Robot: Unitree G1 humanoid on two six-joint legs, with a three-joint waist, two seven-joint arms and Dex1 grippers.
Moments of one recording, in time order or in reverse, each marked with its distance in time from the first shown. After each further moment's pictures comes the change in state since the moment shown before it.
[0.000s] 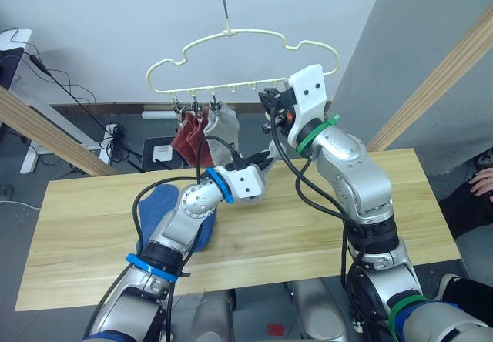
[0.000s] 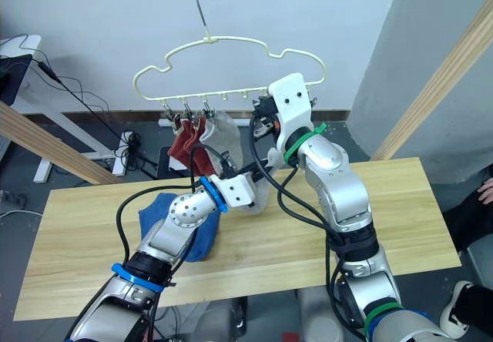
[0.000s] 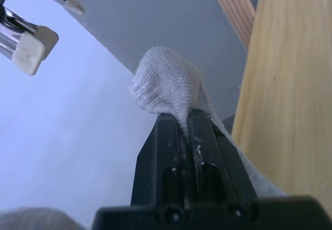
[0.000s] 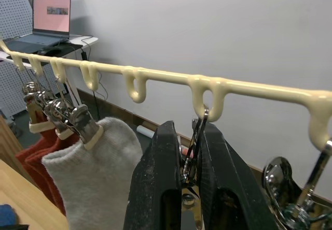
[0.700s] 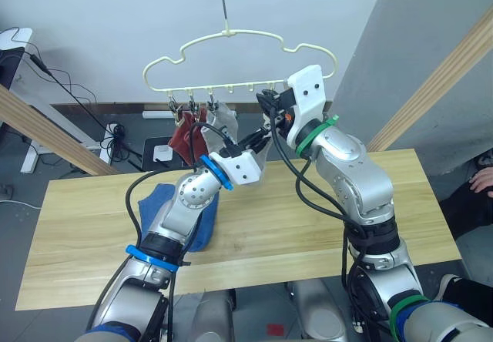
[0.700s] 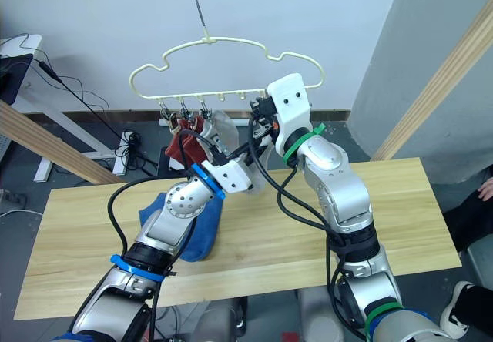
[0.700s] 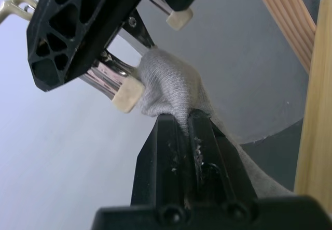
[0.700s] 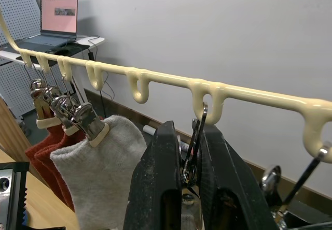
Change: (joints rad) left arm -0.060 -0.008 0.044 0.007 -0.004 -0.053 0.074; right arm 0.001 -0.009 0.006 -0.004 0.023 0.008 0.000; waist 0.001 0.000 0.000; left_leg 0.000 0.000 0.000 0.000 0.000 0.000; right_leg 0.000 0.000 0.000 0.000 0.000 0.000
